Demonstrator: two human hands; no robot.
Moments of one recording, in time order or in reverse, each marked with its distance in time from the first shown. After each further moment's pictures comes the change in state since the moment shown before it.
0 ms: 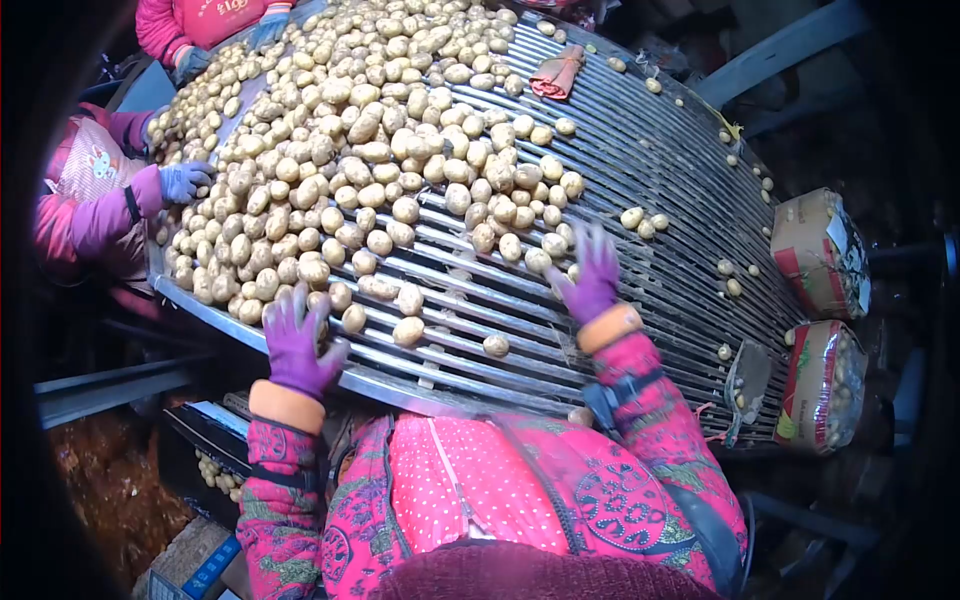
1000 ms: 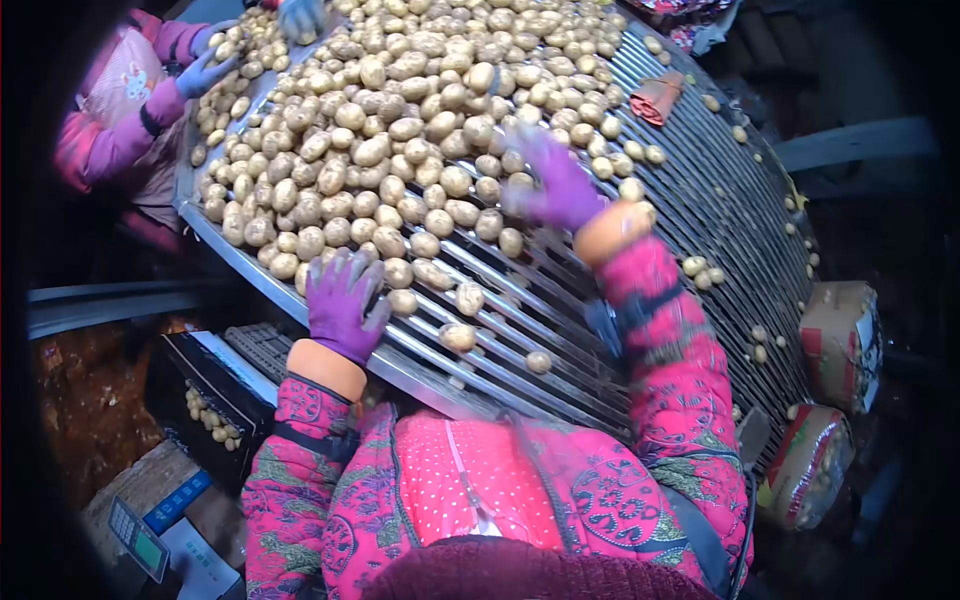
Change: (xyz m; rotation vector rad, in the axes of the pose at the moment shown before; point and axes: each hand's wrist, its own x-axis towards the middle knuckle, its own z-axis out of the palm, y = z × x) left_hand 0.016 0.011 0.017 -0.037 0.099 -0.112; right_hand 0.189 -0.118 0.055 0.436 -0.340 -0.538
